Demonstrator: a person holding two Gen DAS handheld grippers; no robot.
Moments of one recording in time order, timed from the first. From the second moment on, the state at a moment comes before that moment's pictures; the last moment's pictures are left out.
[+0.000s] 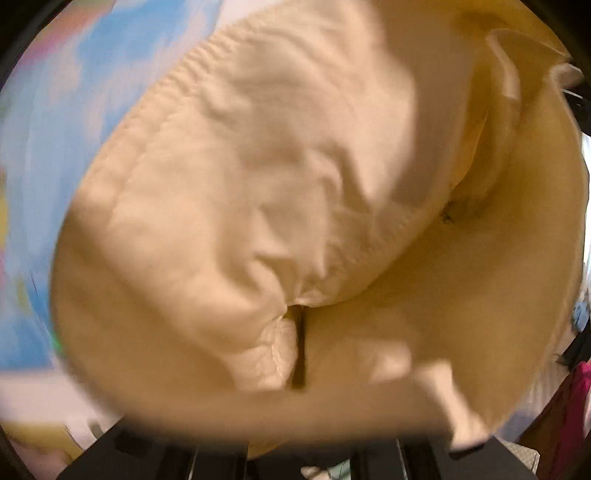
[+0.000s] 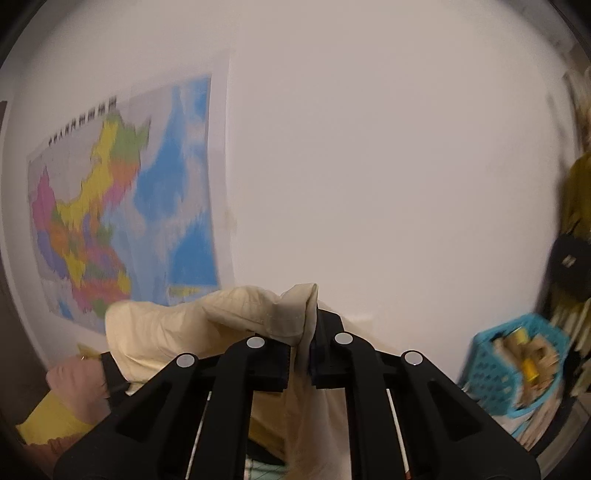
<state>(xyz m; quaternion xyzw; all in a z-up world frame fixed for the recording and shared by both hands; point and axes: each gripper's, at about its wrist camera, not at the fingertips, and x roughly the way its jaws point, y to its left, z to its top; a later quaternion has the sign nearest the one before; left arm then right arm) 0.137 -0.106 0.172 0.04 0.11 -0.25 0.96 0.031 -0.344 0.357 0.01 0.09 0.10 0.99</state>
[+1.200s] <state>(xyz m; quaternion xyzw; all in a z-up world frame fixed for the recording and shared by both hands) -0.215 0.063 0.306 0.16 0.02 0.04 0.99 -0.138 -0.276 0.319 0.08 0.10 0.45 0.88</state>
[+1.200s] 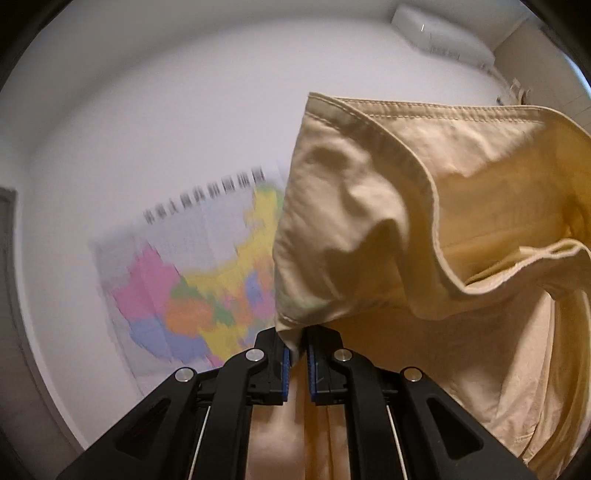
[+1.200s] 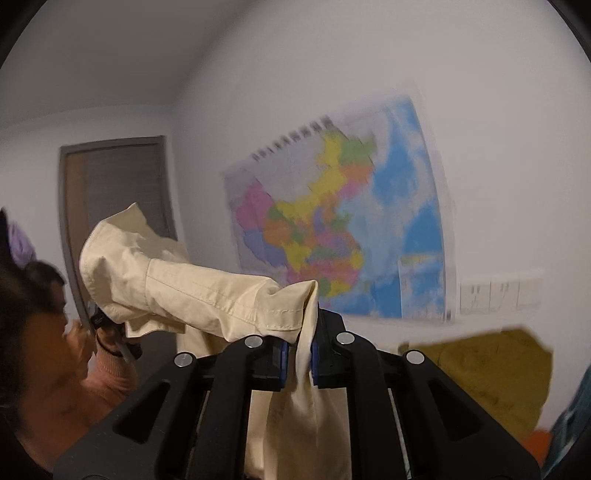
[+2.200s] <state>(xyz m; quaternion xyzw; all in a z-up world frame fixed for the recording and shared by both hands) 0.178 0.155 -0.010 0.01 0.50 0.02 0.87 0.162 -0.141 0.066 -0.12 0.36 0.24 0.89</state>
